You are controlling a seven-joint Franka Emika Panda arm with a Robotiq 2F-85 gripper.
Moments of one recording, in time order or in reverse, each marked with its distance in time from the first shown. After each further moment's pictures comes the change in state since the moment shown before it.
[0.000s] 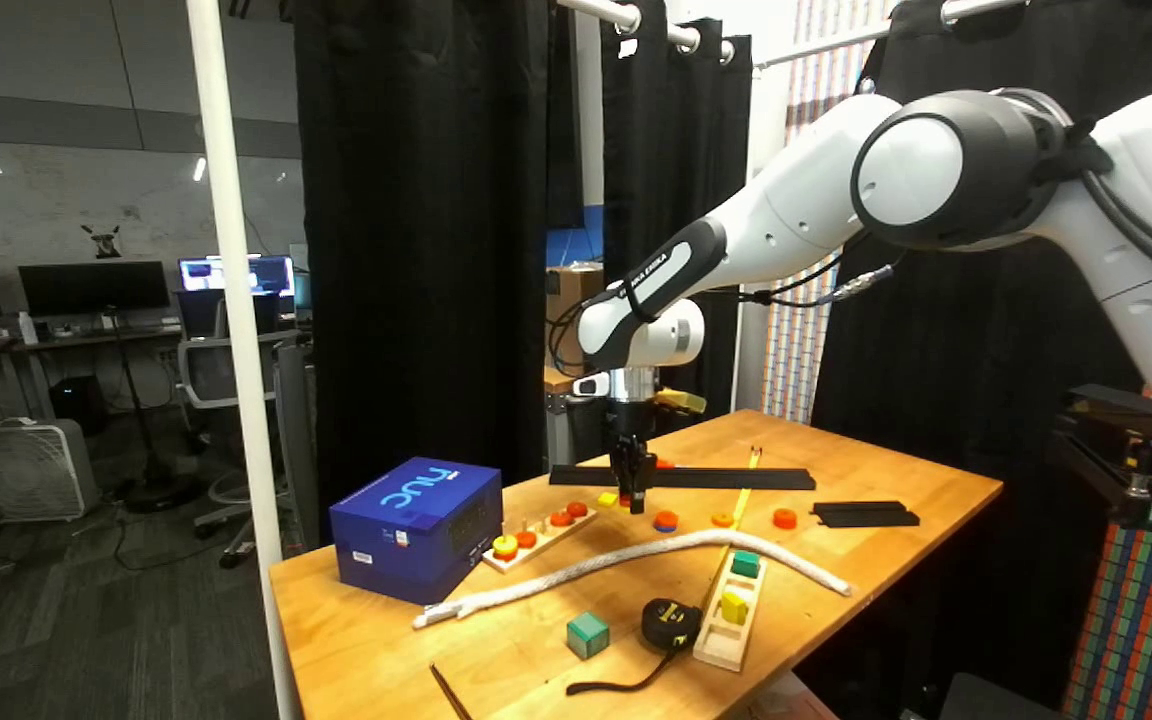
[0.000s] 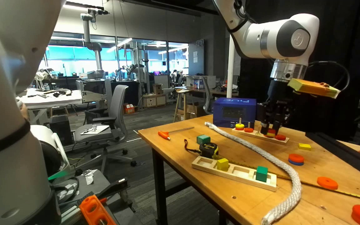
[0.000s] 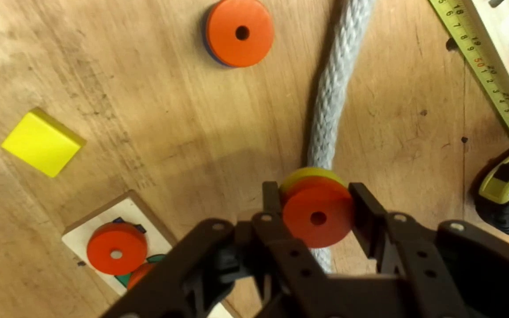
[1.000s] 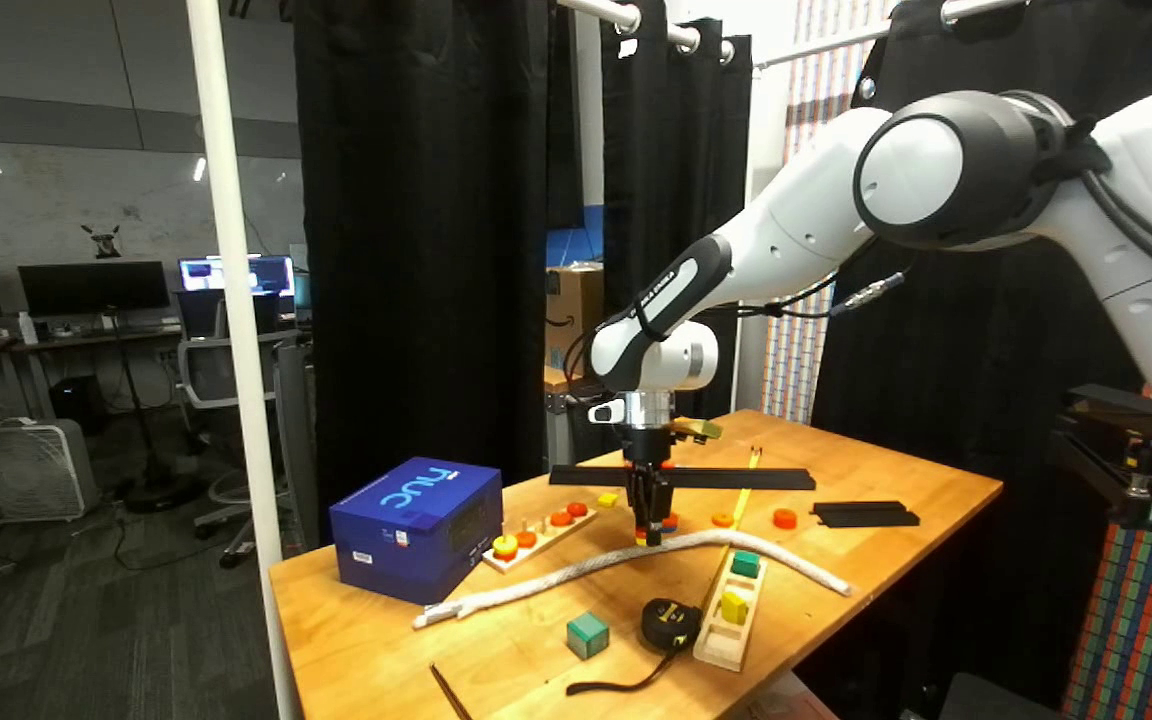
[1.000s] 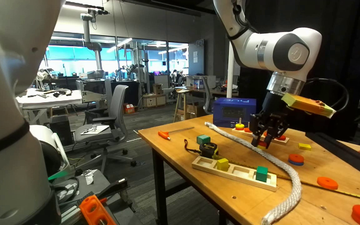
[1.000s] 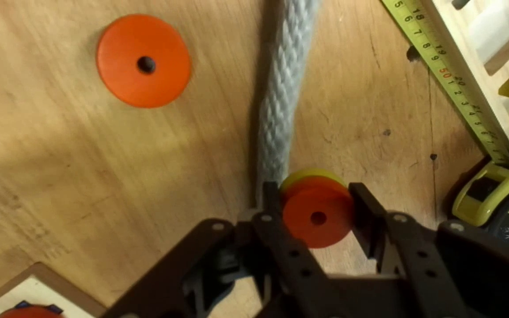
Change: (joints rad) arm -0.020 -0.001 0.001 -0.097 0.058 0.006 -0.007
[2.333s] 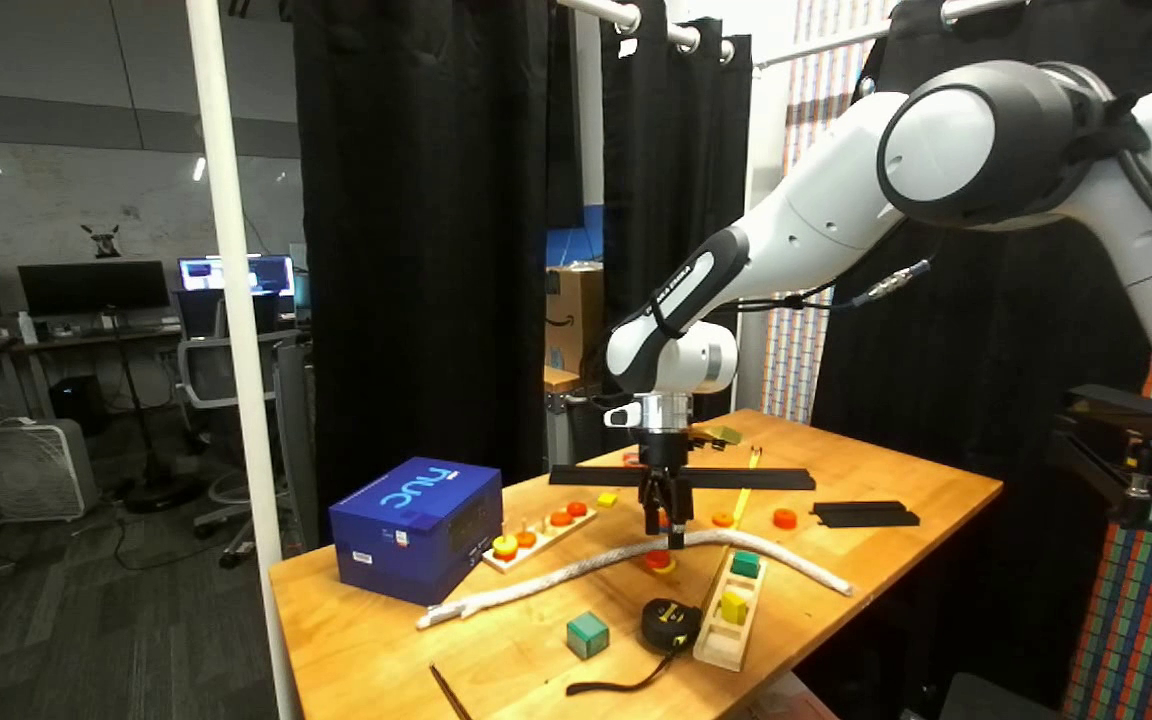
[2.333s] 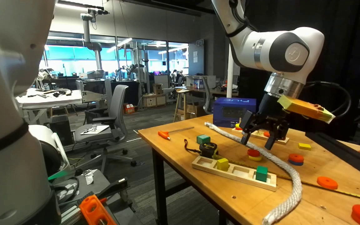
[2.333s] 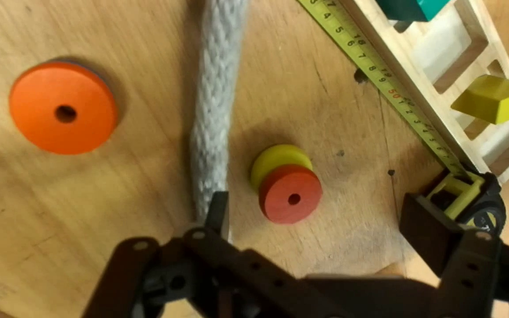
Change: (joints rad) arm -0.019 -0.069 0.001 -0.113 0.035 0.018 -0.011
